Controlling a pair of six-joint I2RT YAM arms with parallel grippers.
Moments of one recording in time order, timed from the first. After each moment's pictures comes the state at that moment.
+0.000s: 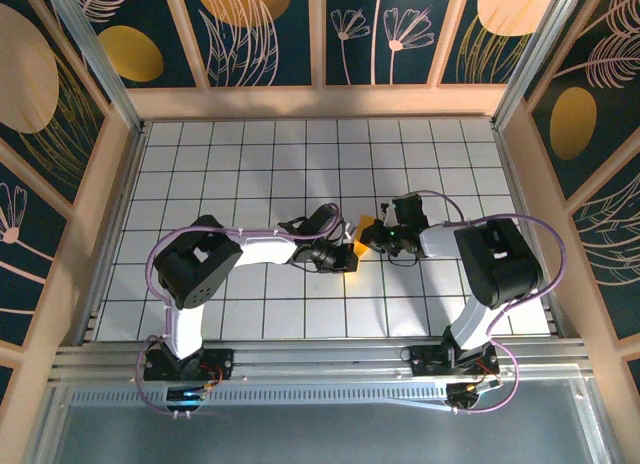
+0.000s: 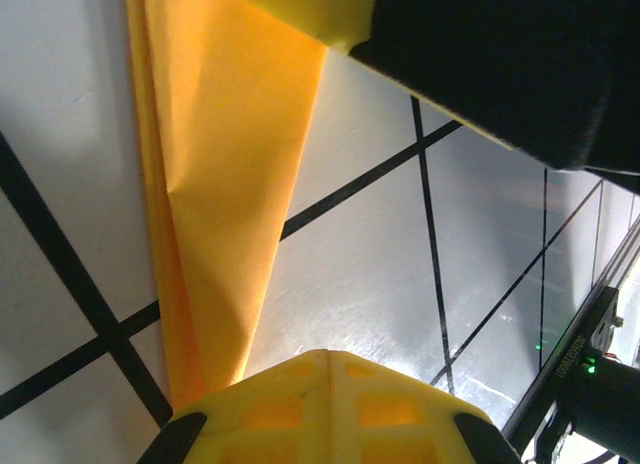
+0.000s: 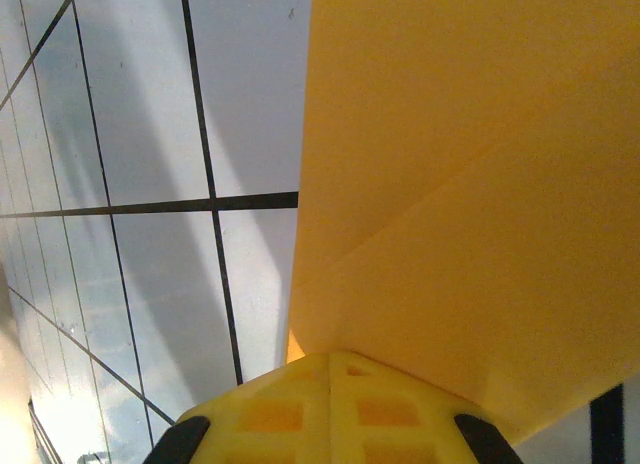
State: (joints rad) left arm -0.86 1.95 1.08 -0.08 0.50 -0.80; right arm 0.36 1.70 0.65 0.13 -0.53 0.71
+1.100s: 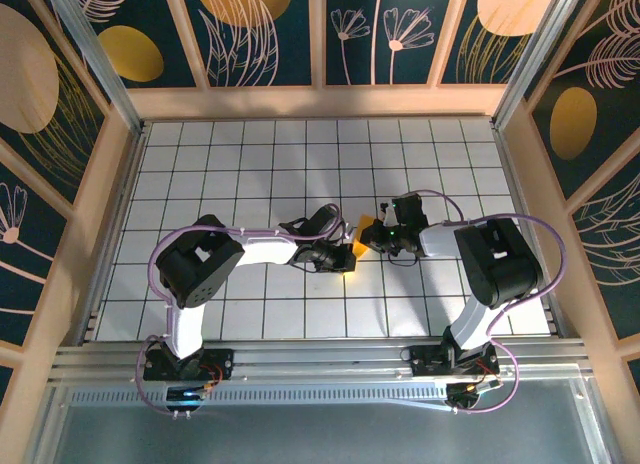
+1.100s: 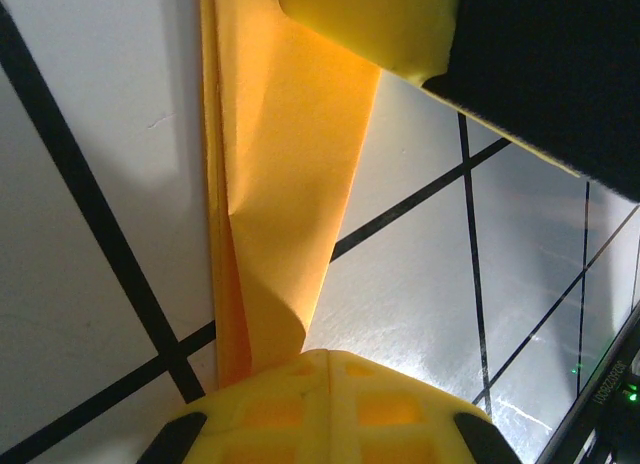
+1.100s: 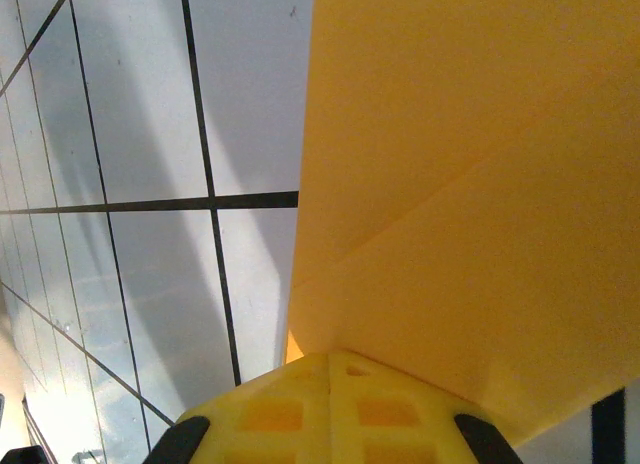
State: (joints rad) left arm -0.86 1.95 1.08 -0.09 0.44 -0.79; right arm 0.36 1.71 0.66 0.12 -0.52 0.69
